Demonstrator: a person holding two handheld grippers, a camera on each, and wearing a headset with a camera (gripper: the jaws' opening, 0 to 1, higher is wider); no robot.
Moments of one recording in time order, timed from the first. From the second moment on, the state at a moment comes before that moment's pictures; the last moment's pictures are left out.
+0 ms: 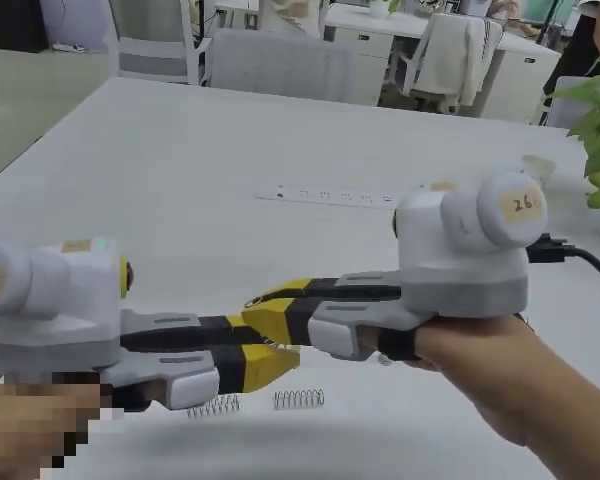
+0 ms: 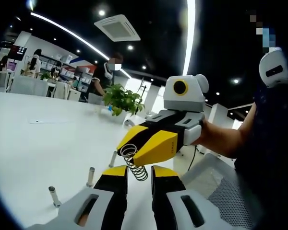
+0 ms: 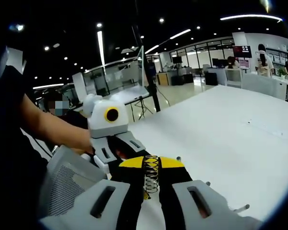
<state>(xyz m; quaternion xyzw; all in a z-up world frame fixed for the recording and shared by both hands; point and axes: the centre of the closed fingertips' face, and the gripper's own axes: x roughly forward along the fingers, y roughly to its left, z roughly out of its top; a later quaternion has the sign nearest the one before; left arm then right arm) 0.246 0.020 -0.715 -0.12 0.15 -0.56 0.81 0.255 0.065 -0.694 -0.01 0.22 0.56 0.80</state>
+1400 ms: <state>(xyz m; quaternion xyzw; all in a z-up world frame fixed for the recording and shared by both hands) 0.216 0.004 -0.757 0.15 0.15 -0.60 0.77 0.215 0.036 -0.728 -0.19 0.33 0.60 0.71</state>
